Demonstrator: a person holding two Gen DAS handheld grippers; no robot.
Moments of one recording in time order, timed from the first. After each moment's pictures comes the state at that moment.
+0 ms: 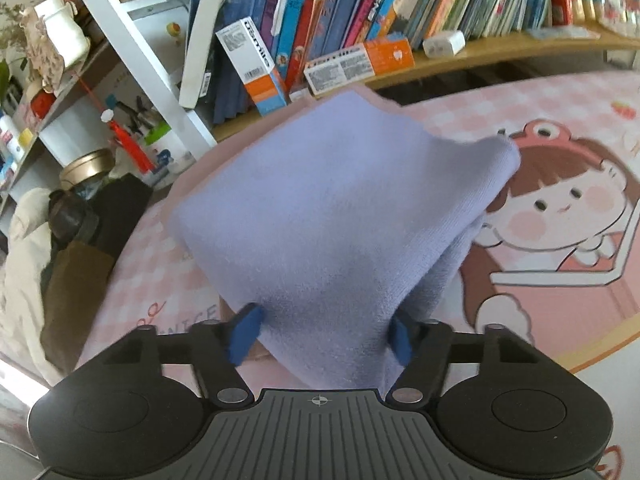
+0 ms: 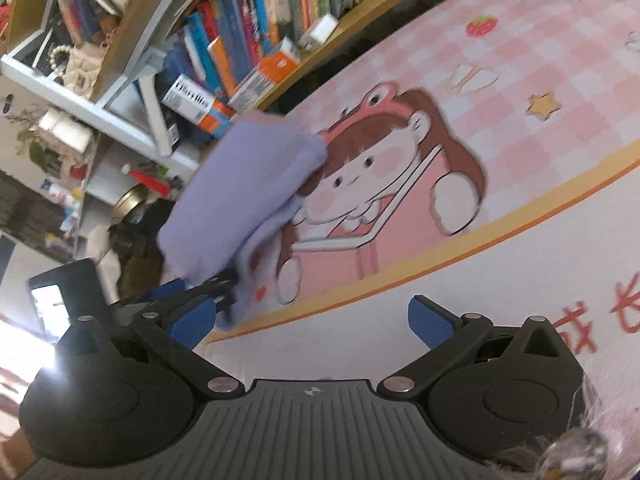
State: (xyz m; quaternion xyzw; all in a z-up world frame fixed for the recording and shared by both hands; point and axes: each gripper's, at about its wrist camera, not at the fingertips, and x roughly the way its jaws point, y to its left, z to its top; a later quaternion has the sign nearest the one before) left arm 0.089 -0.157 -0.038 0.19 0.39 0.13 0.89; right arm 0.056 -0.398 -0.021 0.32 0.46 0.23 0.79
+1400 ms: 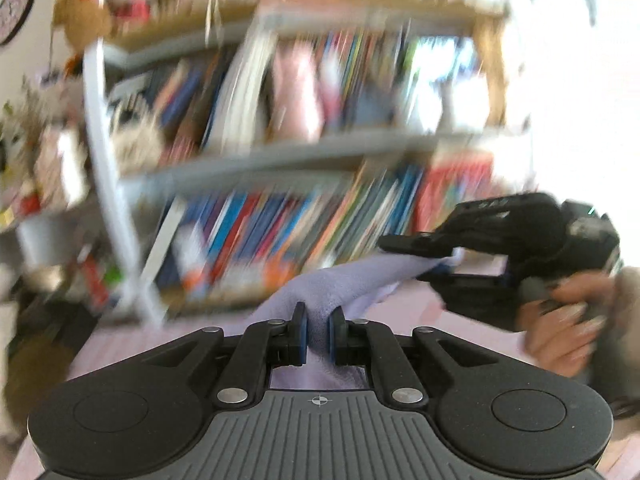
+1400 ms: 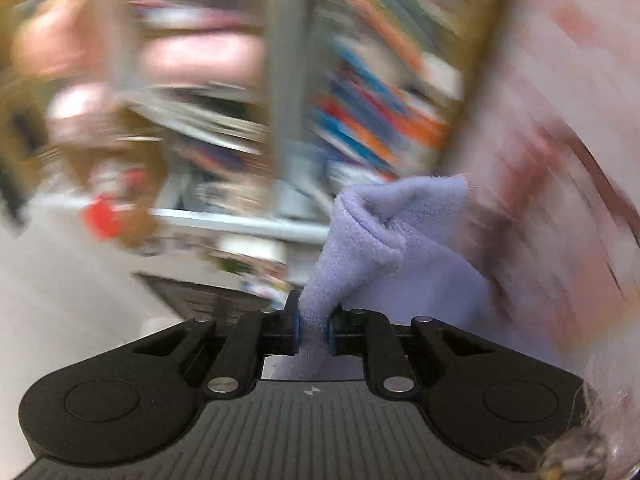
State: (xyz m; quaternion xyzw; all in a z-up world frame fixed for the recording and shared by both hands) left arm -0.072 -0.232 0.137 0.07 0.13 -0.07 0.99; right arm 0.110 -0.474 0.075 0.58 0.26 0.40 0.66
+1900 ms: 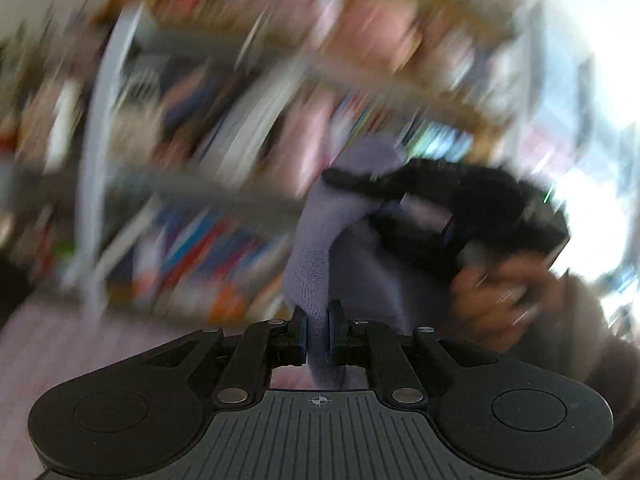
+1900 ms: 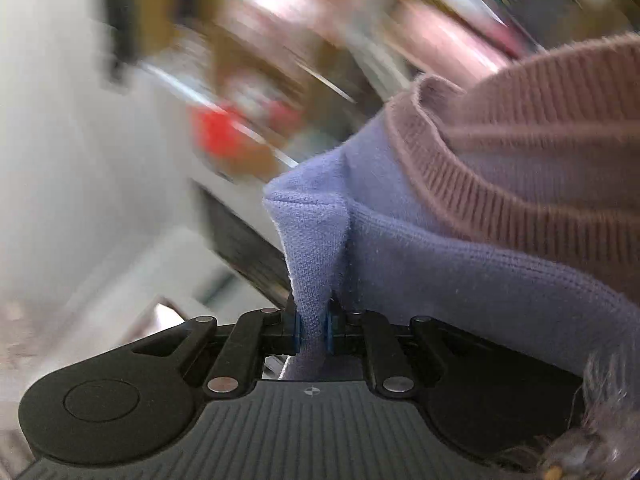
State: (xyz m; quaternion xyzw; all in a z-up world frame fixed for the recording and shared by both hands) left arm -0.048 -0.162 0.119 -0.07 0.19 -0.11 0.97; right arm 0.148 -0.380 0.178 0.40 0.27 0.47 0.74
